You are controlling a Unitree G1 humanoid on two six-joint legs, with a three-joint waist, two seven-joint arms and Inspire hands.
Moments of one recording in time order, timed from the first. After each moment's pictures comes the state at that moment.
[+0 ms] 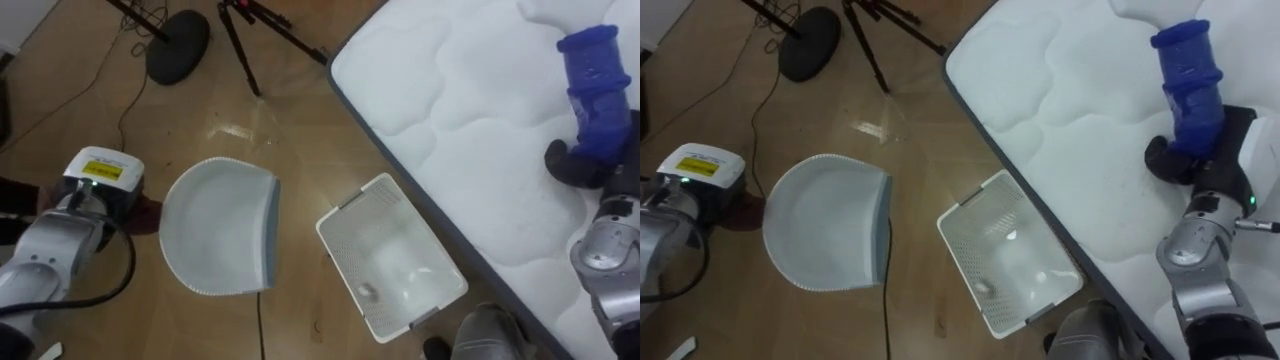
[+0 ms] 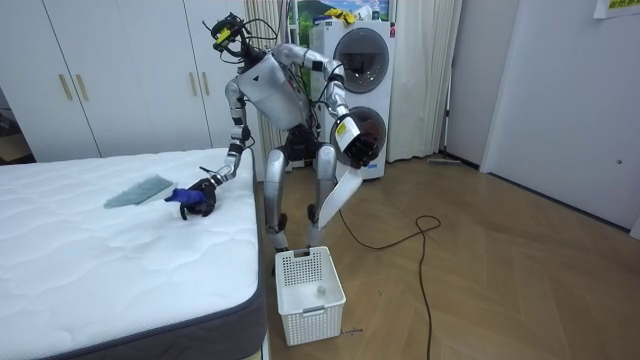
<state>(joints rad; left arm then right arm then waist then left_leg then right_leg) -0.25 0.78 -0.39 0.33 1.14 0.19 -0.30 -0.29 -0.50 0.01 0.76 -0.13 -0.20 -0.63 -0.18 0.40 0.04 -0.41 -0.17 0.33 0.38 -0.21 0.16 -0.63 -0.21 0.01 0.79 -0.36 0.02</state>
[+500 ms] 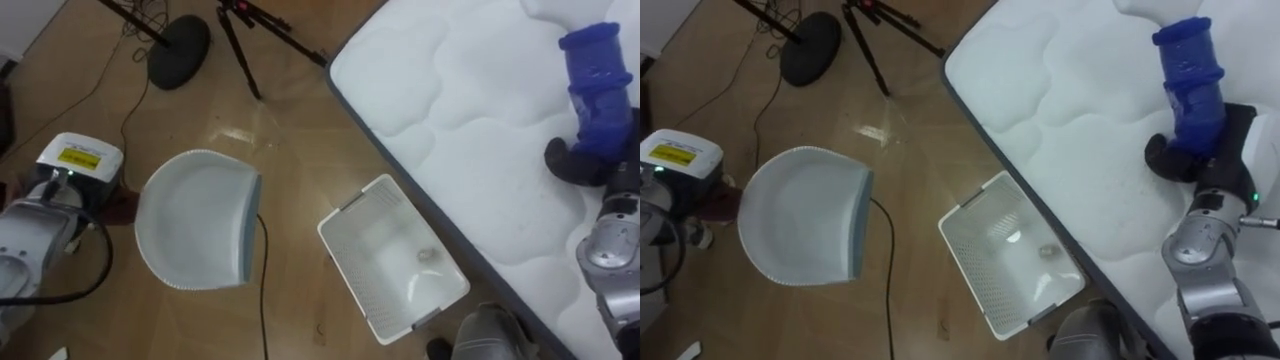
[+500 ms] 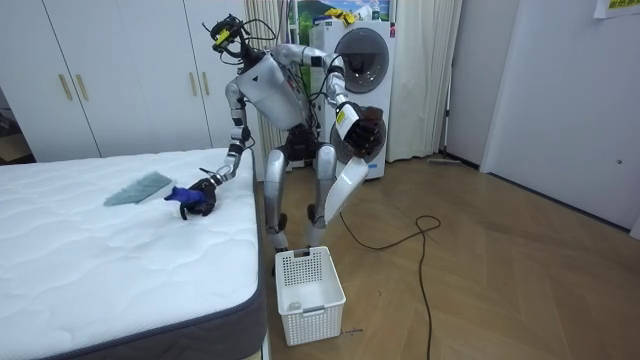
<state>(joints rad) -0.25 0.88 -0.39 0.31 1.14 0.17 -0.30 -0.29 -0.51 0.01 0.76 -0.11 -0.22 -0.59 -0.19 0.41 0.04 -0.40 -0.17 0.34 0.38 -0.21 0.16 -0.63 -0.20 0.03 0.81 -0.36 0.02</state>
